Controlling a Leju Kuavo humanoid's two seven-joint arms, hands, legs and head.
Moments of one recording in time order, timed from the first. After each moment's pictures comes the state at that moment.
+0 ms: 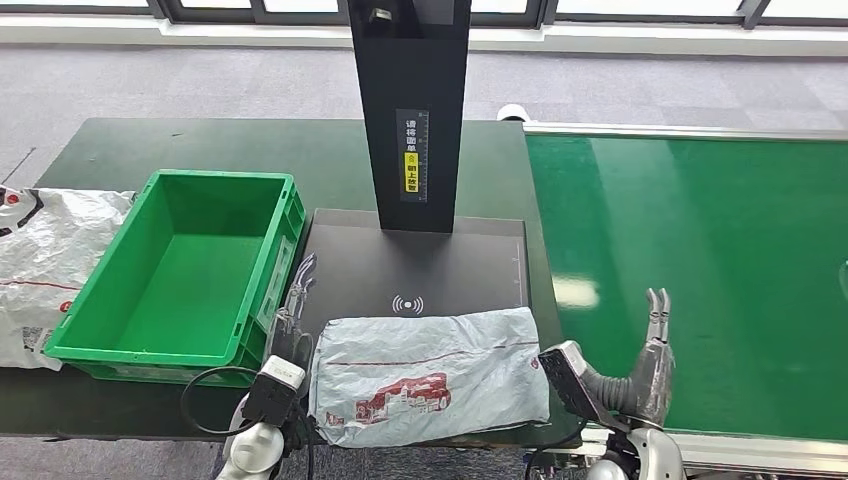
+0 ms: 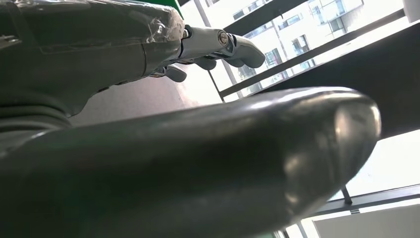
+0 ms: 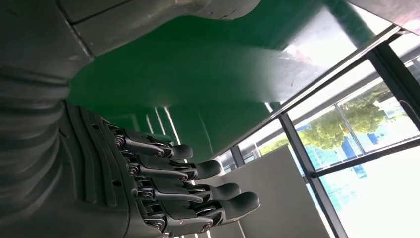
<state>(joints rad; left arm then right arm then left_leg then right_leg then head) -0.03 -0.24 -0.16 -1.34 -0.44 0.16 -0.62 0.12 0.27 -0.21 -1.39 1.20 -0.47 -0.22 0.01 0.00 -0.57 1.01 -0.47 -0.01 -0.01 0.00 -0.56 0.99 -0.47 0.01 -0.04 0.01</state>
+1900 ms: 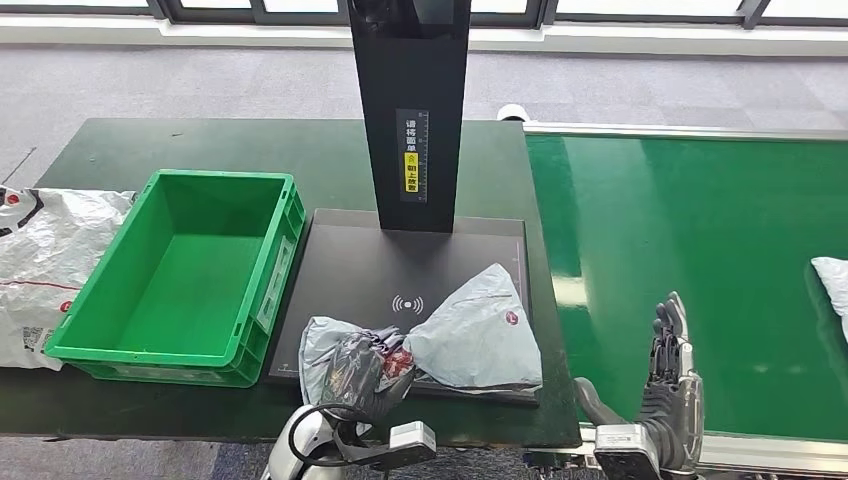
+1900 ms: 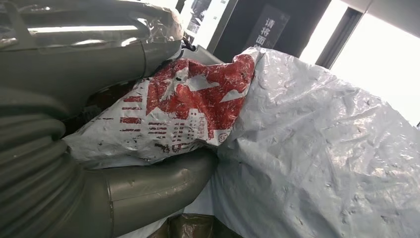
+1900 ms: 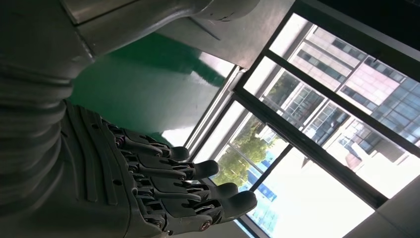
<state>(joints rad) -0.05 -0.25 -0.40 -1.19 -1.06 0.57 -0.45 0.34 0.31 -0.20 -1.77 0.68 -0.16 -0.64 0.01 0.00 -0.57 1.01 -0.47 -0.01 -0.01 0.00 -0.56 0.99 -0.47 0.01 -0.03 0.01</state>
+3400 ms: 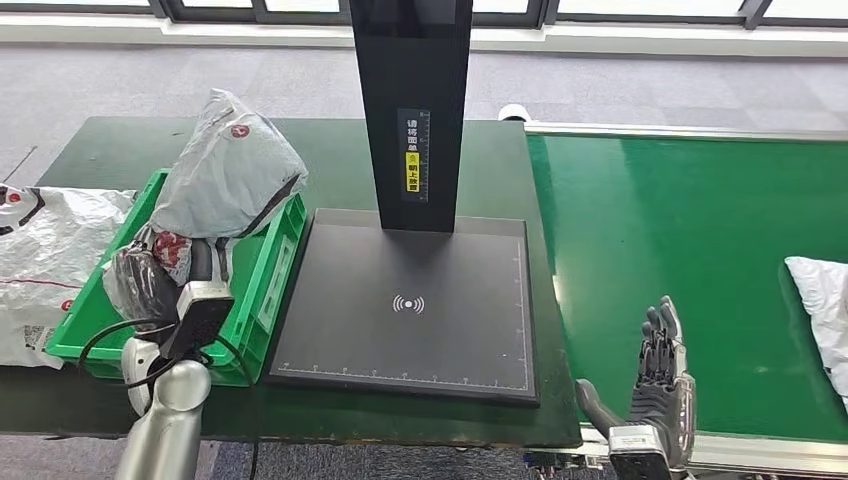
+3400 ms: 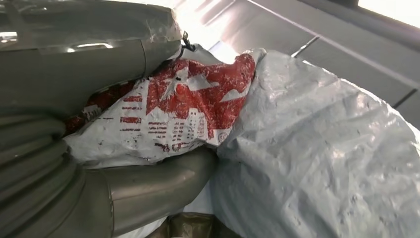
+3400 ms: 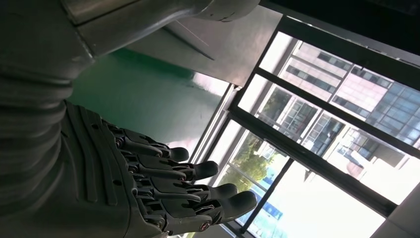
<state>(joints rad) -0.24 -0.11 0.09 -1.42 -0.78 0.61 -0.44 0.31 0.33 -0.24 -1.70 0.57 -0.10 -0.70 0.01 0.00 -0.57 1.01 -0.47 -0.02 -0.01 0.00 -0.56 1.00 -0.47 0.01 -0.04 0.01</state>
